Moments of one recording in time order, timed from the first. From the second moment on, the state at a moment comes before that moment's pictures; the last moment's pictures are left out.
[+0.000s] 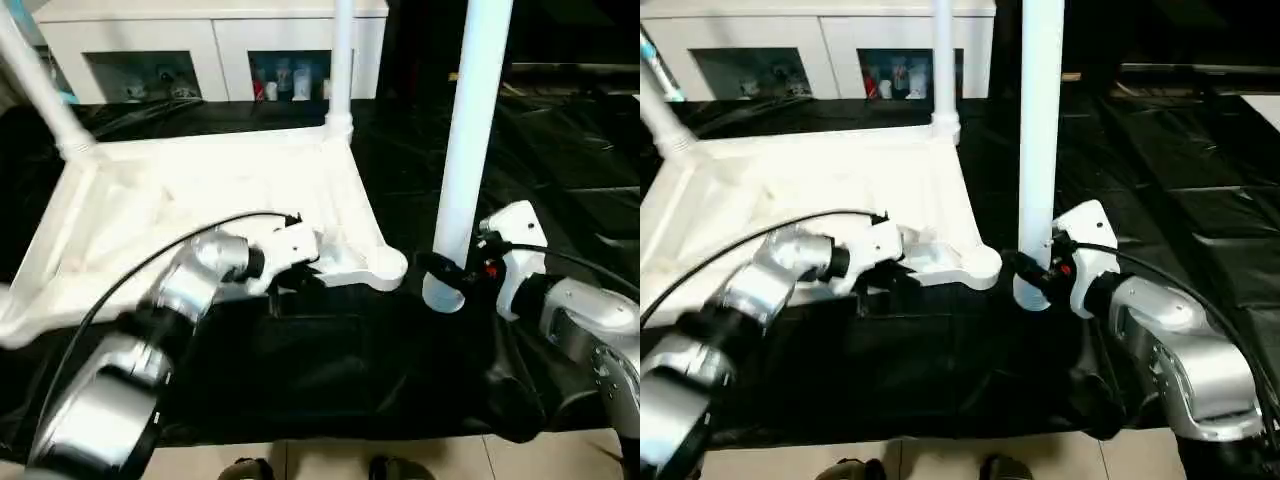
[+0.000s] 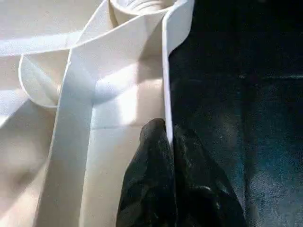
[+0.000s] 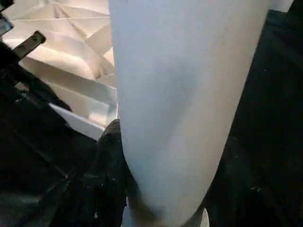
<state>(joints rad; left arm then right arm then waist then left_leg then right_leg) -0.72 0.34 -0.34 0.66 0.14 0.03 -1.08 -0.23 -0.52 -0.02 -0.31 0.38 0.73 0.53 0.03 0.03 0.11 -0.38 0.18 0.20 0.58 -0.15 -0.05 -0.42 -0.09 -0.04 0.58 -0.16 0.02</state>
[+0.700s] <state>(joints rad) -0.60 0.33 -0.33 0.44 0.13 0.02 -1.01 -0.24 -0.52 -0.02 -0.30 0.38 0.73 0.53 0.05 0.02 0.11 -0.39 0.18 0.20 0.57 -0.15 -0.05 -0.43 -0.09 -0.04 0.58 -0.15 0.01</state>
